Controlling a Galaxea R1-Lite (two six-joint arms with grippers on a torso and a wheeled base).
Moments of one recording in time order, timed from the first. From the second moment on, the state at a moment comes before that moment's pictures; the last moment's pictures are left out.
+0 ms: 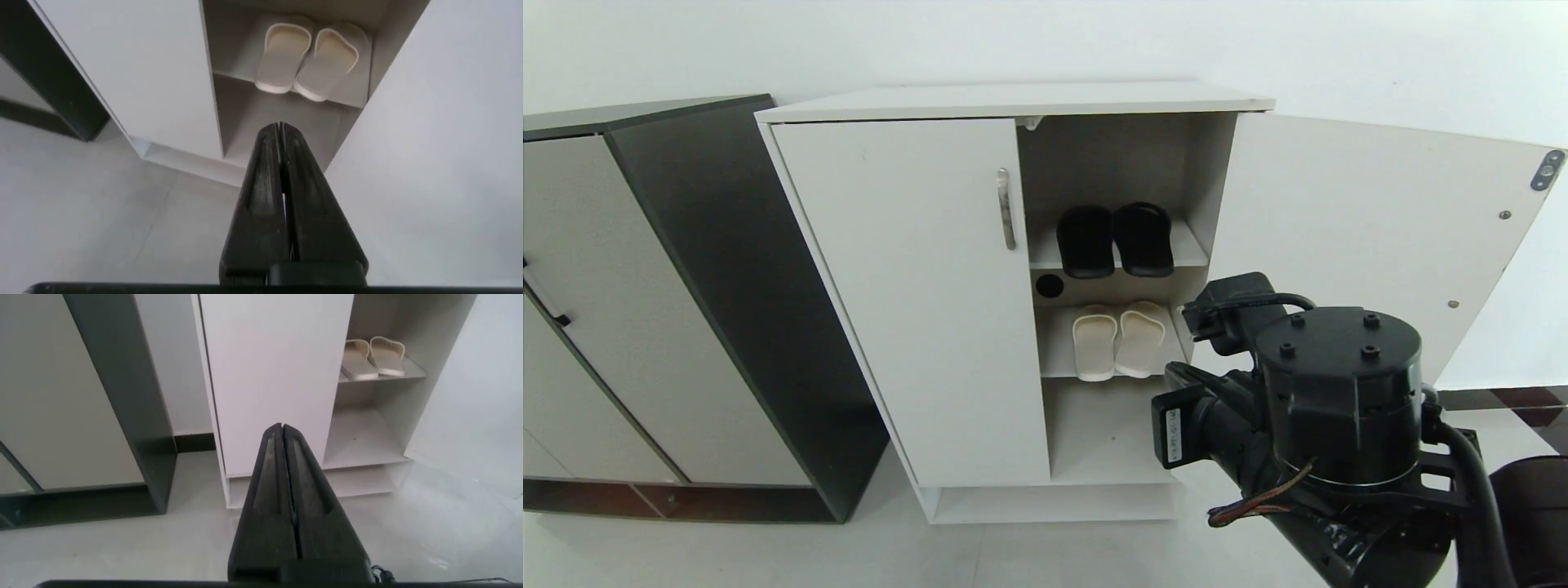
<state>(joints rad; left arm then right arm) 0.00 0.00 0.00 0.00 -0.05 0.02 1.01 1.68 -0.87 -0.55 -0.71 0.16</state>
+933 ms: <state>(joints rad) 0.00 0.00 0.00 0.00 -0.05 0.02 1.01 1.68 -0.85 -0.55 -0.71 0.15</state>
